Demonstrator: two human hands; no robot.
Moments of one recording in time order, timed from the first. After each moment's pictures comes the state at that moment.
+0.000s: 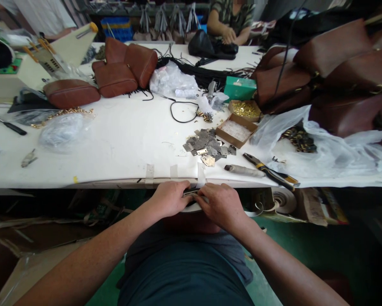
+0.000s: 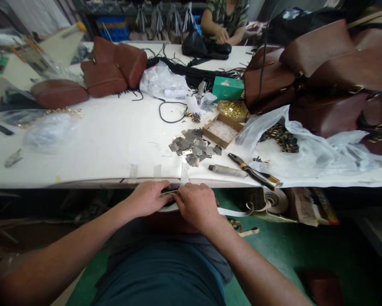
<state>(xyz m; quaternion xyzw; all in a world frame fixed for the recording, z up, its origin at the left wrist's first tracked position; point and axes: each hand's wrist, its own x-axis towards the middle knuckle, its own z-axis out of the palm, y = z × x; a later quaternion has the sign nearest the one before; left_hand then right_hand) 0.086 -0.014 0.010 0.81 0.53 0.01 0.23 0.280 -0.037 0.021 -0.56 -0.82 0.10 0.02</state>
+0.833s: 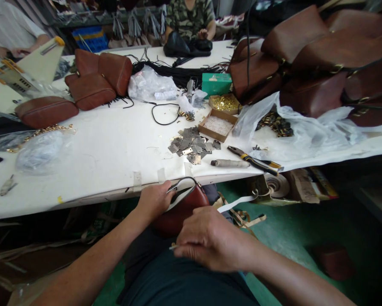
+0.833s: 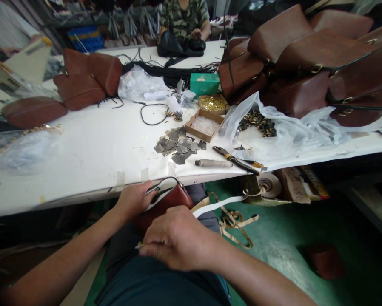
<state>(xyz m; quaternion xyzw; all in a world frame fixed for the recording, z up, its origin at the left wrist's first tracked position) 0.089 -0.019 0.001 0.82 0.56 -0.07 0.13 0.298 -0.079 0.062 -0.31 -0.82 0.42 0.22</state>
